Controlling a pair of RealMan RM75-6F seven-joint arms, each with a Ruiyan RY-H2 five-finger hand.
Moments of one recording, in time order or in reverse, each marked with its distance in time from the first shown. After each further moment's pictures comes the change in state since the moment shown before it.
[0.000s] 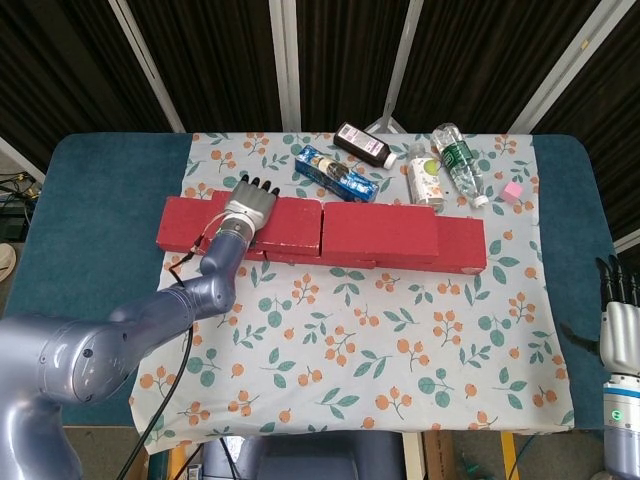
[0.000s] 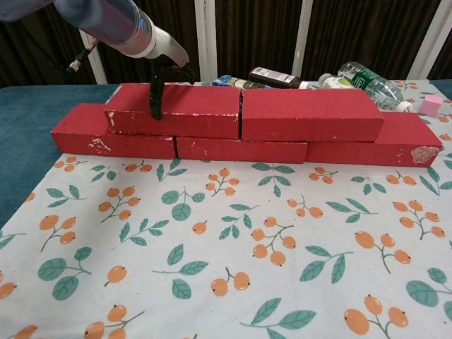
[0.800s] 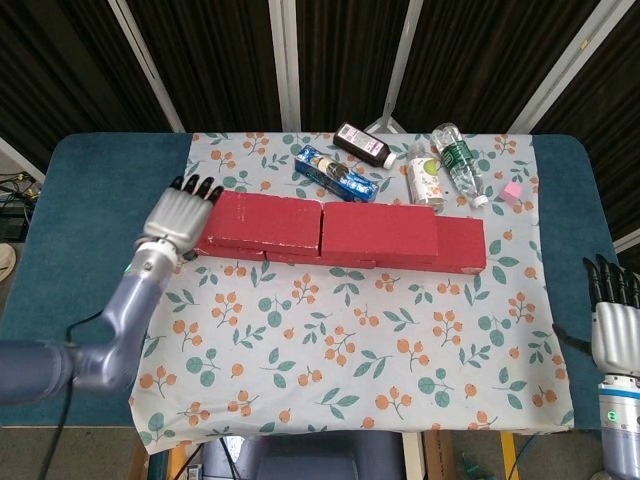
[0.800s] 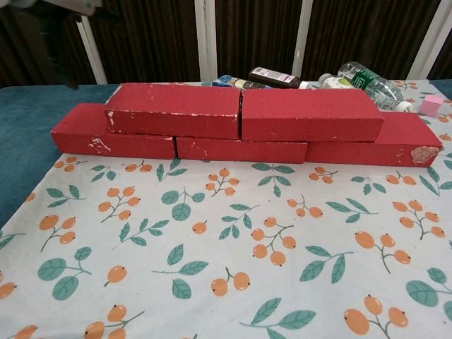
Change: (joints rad) left arm 0.257 0.457 -0.019 -0.786 0.573 0.615 -0.250; right arm 0.009 -0.006 -0.024 0.031 -0.068 0.007 0.003
